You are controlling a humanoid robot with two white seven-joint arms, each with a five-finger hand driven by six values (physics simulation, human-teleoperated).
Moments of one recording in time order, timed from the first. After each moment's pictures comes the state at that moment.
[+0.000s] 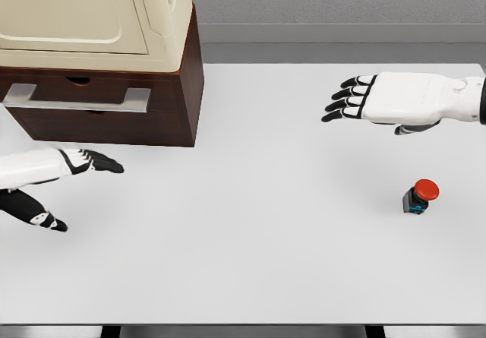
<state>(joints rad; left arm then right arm) -0.36 1.33 -0.66 -1.76 0.29 -0.61 -0.47 -0.84 -1.01 0.73 -1.71 0.34 -0.61 0.61</state>
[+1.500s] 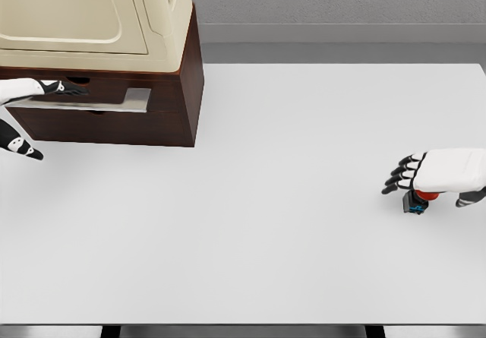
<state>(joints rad) -0.75 1.26 -0.79 -1.60 0.37 -0.19 -0.61 -0.74 -1.23 0.94 -1.67 0.35 -0.61 0.61</state>
